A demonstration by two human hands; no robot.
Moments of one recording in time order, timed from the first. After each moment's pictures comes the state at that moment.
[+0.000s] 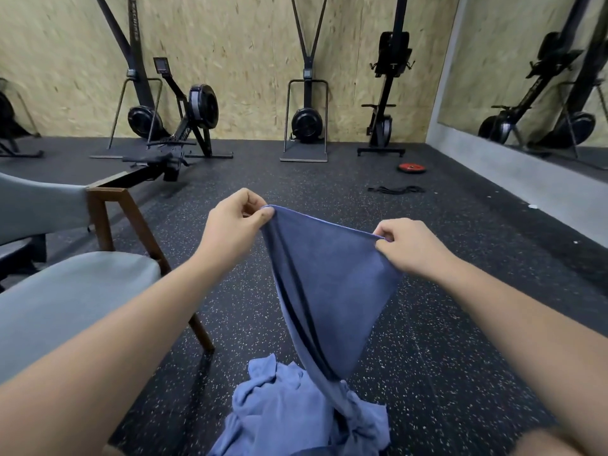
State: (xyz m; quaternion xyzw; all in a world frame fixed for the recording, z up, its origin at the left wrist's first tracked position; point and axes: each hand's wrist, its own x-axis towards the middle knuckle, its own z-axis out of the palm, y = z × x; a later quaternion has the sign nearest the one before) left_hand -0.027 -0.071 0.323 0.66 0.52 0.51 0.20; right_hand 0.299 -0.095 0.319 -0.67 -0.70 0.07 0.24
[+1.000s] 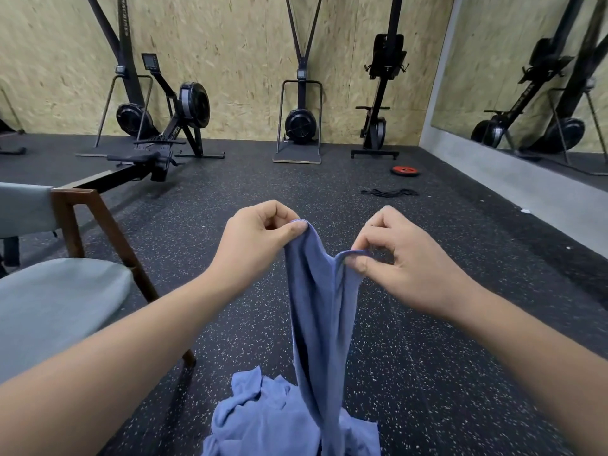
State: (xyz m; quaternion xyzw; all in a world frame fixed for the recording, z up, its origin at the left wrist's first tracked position) left_hand 0.036 -0.075 0.321 0.68 0.44 0.50 0.30; right_hand 0.293 -0.145 0.337 -0.48 -0.80 0.09 0.34
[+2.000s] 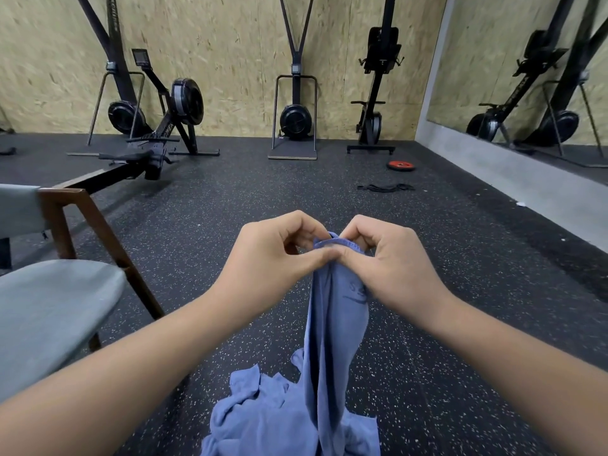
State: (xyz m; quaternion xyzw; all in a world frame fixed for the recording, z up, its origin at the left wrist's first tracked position) left_hand 0.057 -0.121 0.325 0.76 0.35 0.48 0.26; right_hand 0.268 -0.140 0.322 -0.47 -0.73 0.15 0.47
